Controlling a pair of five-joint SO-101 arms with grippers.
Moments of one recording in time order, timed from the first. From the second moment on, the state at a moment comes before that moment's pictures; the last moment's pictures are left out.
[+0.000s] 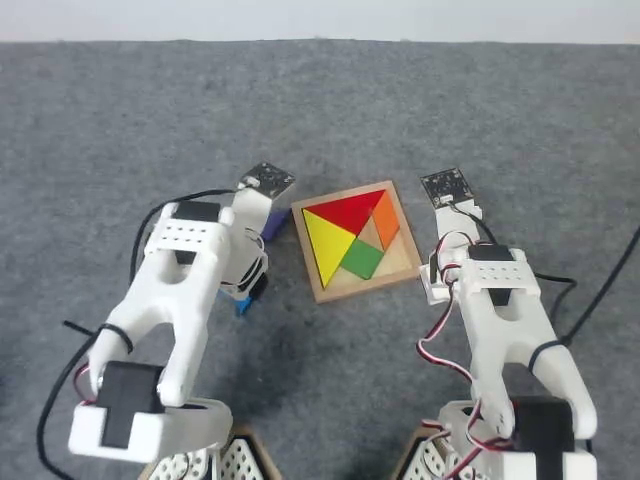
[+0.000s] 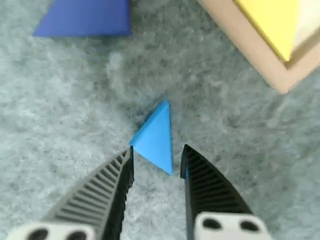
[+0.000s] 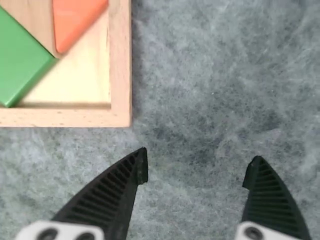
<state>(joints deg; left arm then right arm) -0.4 -5.8 37.7 70.3 -20.6 -4.2 -15.4 52.3 45.2 16.0</state>
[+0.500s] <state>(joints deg) -2.3 -5.8 38.1 68.3 -20.6 -4.2 -15.4 52.3 45.2 16.0</state>
